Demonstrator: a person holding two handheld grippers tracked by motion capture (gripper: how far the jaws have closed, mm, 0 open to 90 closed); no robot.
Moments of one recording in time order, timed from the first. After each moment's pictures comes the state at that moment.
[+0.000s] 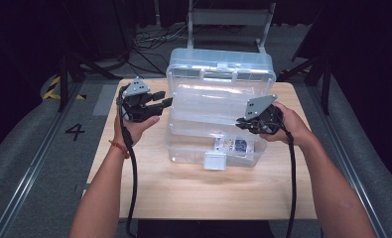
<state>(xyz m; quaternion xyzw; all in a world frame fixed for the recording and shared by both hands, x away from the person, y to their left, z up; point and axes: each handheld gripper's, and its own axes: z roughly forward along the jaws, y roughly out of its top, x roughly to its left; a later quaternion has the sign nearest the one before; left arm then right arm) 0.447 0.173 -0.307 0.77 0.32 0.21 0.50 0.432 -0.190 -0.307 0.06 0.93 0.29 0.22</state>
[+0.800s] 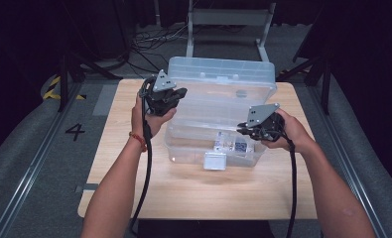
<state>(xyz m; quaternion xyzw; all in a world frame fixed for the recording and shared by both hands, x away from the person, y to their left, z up) 0.447 0.120 -0.289 0.80 0.29 0.25 0.46 0.417 -0.195 -0.318 0.06 0.93 0.29 0.23</state>
